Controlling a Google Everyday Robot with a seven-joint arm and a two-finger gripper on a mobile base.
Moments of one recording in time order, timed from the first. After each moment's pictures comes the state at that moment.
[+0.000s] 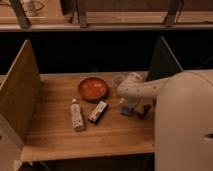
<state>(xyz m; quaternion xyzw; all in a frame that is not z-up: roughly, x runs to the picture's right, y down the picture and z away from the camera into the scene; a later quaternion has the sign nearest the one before) 0.159 0.119 0.865 -0.07 0.26 0.80 0.53</state>
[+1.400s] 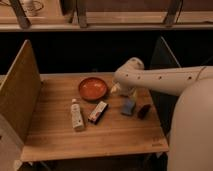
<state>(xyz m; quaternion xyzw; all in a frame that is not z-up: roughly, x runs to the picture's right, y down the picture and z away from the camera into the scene) 0.119 0.029 0.811 -0.11 0.17 0.80 0.56</state>
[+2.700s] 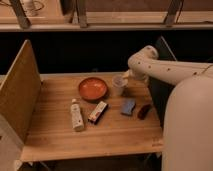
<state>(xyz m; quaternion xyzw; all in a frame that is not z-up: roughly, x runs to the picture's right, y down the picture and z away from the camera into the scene) 0.183 -0.051 0.851 -0.05 0.13 0.80 0.58</state>
